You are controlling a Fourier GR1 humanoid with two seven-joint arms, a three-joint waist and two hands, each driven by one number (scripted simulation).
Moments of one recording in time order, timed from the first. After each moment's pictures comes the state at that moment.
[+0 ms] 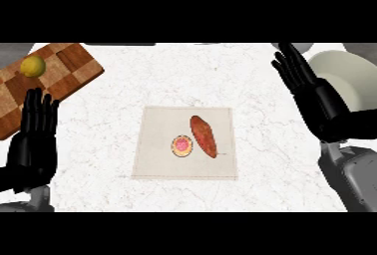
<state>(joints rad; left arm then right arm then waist) -0.03 0.37 -0.11 -1.67 0.36 0.43 -0.17 -0.40 -0.43 0.24 -1.60 -0.35 -0.09 0.03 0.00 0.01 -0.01</state>
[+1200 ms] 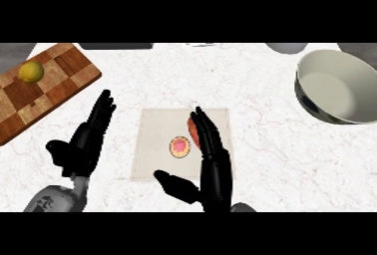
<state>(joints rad) -0.15 0.34 -0.32 -1.55 0.25 0.34 0.02 -0.28 -0.01 0.79 -1.50 0.64 -0.95 0.35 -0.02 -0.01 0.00</state>
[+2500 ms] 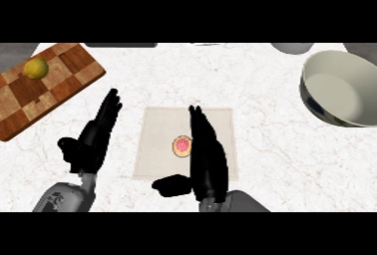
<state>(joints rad) -0.16 0.26 -0.27 -1.51 0.17 0.28 0.02 -0.42 0.00 0.77 -1.56 0.67 -0.51 1.02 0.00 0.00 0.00</state>
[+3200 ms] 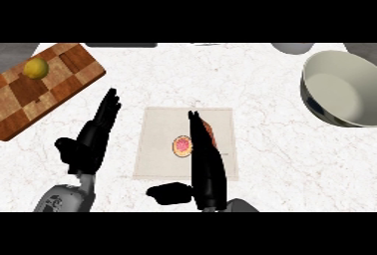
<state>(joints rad) -0.14 0.21 -0.21 -1.55 0.10 0.23 0.06 -0.36 0.00 0.80 -1.57 0.57 -0.62 0.88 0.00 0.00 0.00</state>
